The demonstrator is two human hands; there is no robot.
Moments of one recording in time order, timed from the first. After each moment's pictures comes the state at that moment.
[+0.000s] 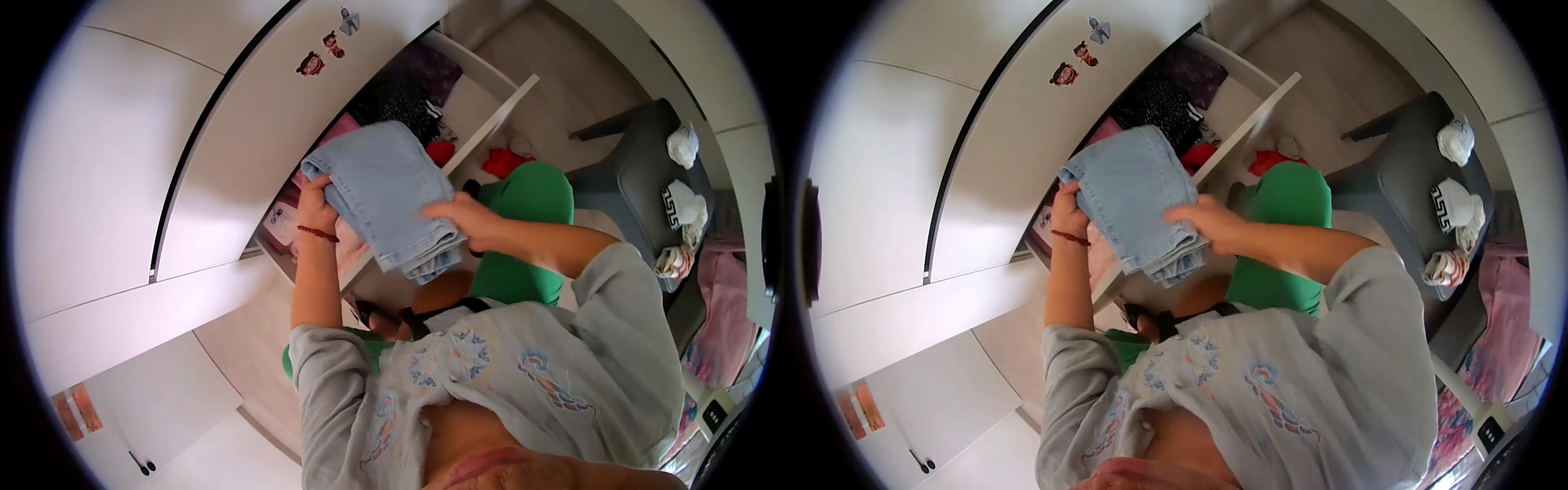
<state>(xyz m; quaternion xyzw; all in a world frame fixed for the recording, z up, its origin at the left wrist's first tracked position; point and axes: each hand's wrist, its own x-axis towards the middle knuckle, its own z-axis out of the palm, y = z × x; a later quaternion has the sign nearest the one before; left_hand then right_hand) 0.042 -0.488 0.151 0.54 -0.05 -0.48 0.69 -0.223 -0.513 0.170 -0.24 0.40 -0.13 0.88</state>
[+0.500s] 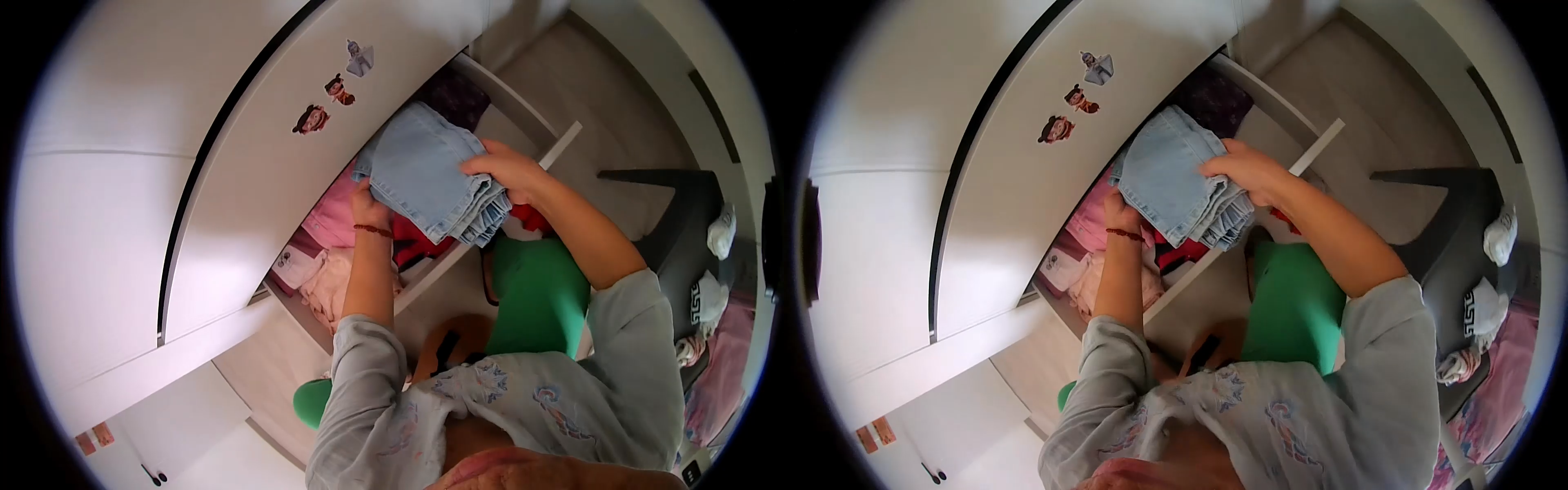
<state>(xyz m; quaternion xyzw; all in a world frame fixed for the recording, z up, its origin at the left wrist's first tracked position) 0.037 -0.616 0.041 0.38 0.11 -0.56 0.72 -0.198 -0.702 0.151 -0.33 0.40 -0.15 0.84</state>
